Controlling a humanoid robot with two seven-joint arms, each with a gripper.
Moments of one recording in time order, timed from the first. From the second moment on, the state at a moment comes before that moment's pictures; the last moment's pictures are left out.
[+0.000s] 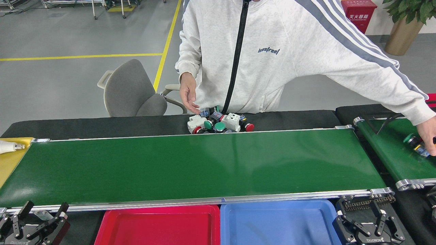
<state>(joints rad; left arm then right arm) 0.17 0.26 0.49 -1.48 -1.34 -0.53 0.04 0.23 -0.11 -0.19 -1.63 1.26 -0.19 -0.09</state>
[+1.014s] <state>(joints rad) 0.16 0.26 0.49 -1.48 -1.34 -0.53 0.04 0.23 -0.11 -0.19 -1.62 1.26 -0.19 -0.09</state>
